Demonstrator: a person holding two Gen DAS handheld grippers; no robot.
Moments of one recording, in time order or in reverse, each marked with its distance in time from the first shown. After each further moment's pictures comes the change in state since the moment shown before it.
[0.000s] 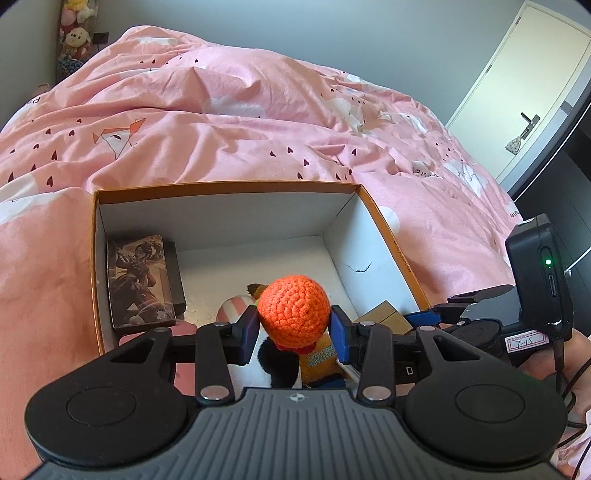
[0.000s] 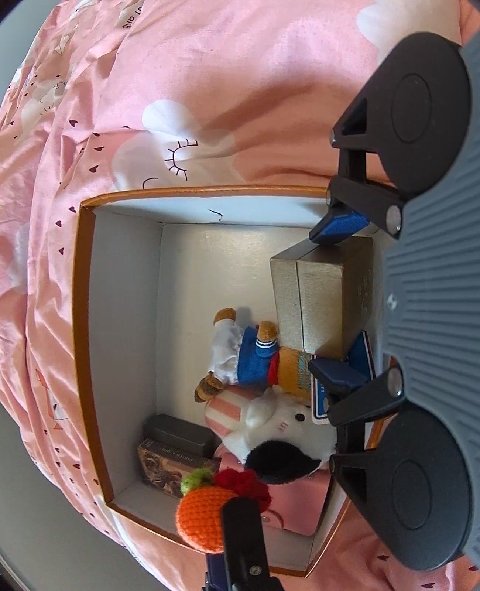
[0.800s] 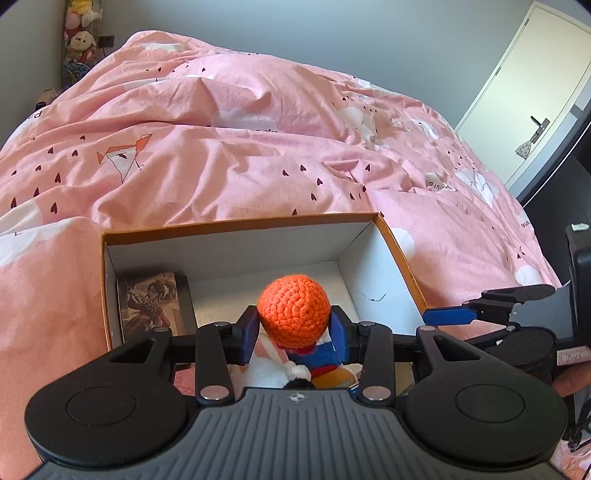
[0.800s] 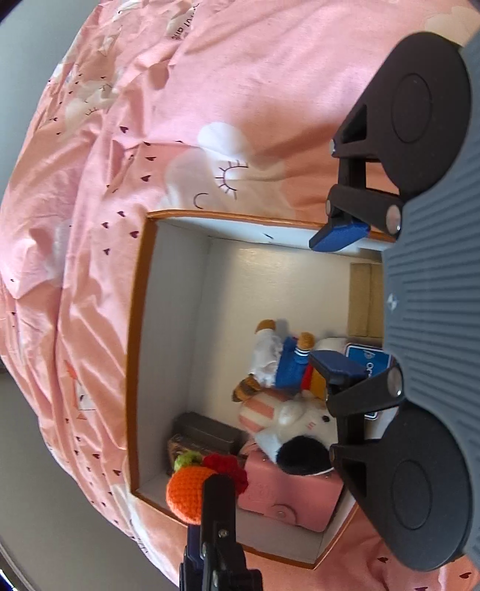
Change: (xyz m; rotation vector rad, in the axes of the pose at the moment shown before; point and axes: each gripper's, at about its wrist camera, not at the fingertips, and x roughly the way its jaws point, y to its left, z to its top) left arm 0.012 0.011 0.041 -0.011 0.008 0.024; right arm -0.037 -0.006 0.023 -0.076 -0.098 -0.018
